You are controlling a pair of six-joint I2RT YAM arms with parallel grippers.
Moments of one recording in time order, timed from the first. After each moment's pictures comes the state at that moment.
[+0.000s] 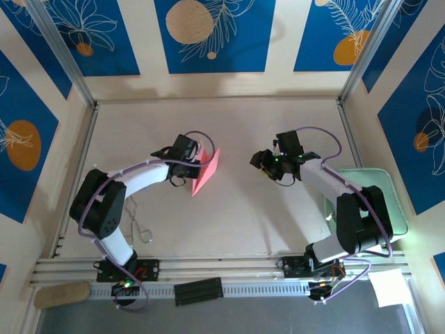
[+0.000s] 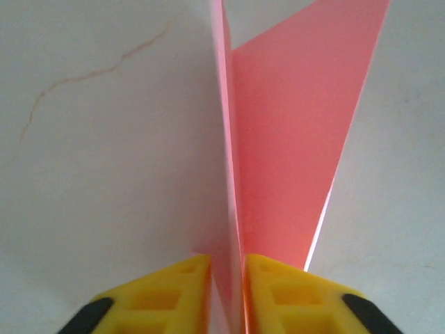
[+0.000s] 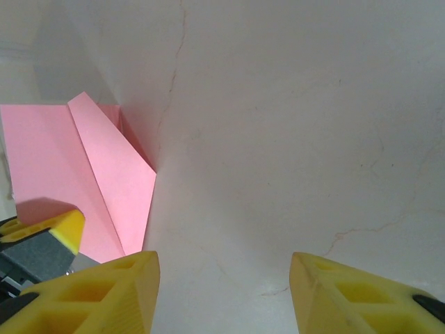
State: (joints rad) left arm -0.55 1.69 1.06 -0.36 -0.01 -0.25; right arm 0.30 1.46 0.90 -0.38 -0.37 0.82
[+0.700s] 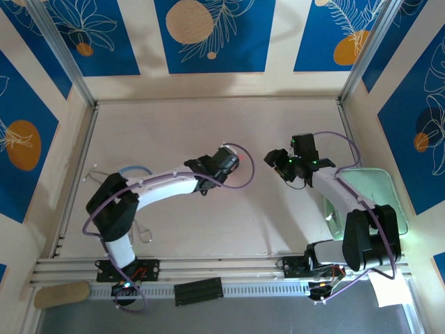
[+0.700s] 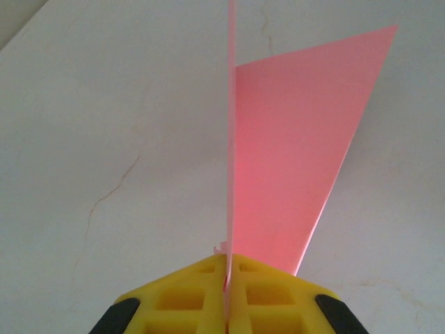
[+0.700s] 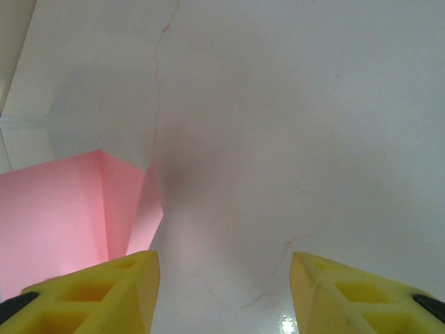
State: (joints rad) left arm -0.93 1.78 1.25 -0.44 -0.55 -0.09; right arm 0.18 1.31 0.81 -0.38 -0.31 0.88
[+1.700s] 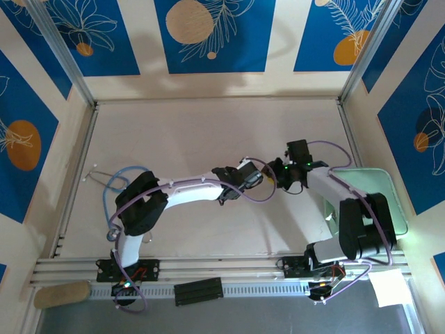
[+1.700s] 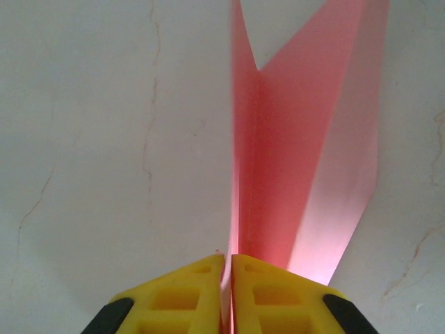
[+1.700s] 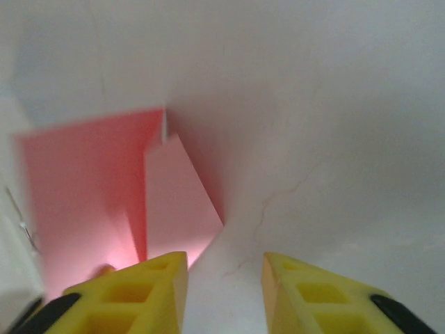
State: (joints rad) left arm -1.04 1.96 1.41 -0.55 -0.57 -0.15; right arm 0.23 1.43 0.76 -0.36 -0.43 0.94
